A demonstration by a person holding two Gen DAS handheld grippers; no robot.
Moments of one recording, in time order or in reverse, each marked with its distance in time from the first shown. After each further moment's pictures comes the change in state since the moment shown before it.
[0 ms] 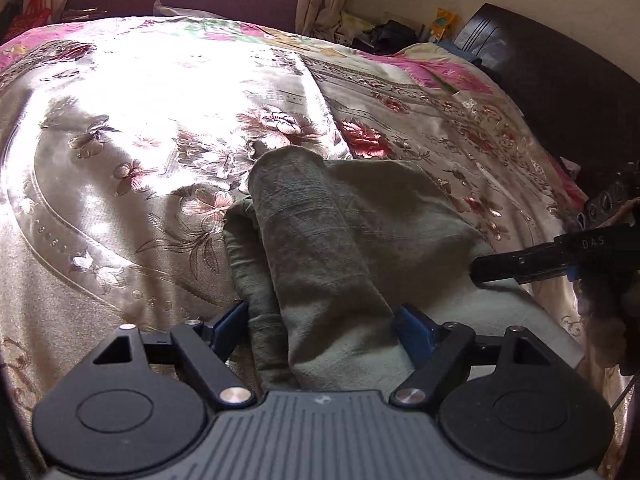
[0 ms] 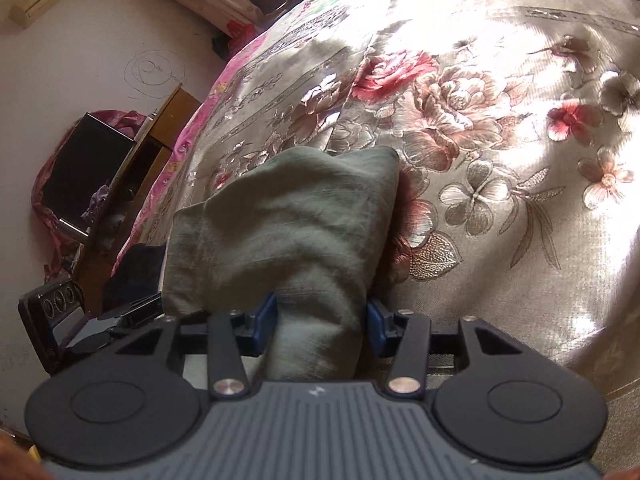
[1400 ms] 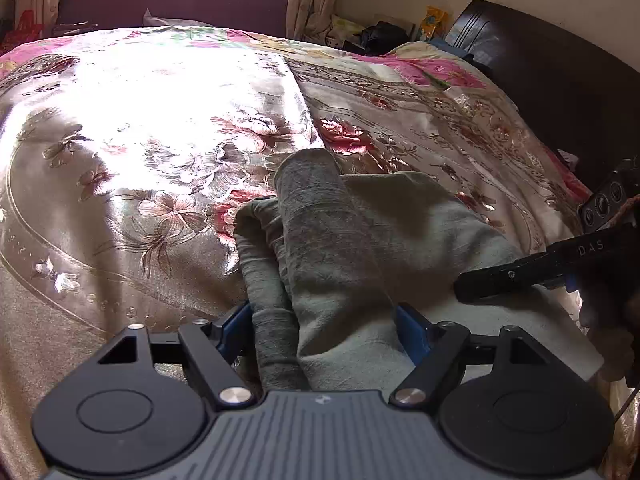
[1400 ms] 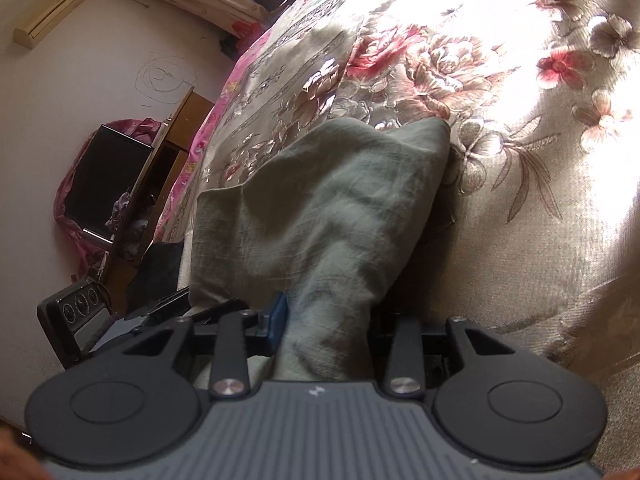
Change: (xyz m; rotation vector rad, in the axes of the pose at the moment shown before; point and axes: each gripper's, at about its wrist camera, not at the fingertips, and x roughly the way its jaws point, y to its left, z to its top) left arm 0.015 -0.029 -0.003 0.036 -0.022 0.030; right arm 0.002 -0.011 -0.011 0.056 0.004 0.047
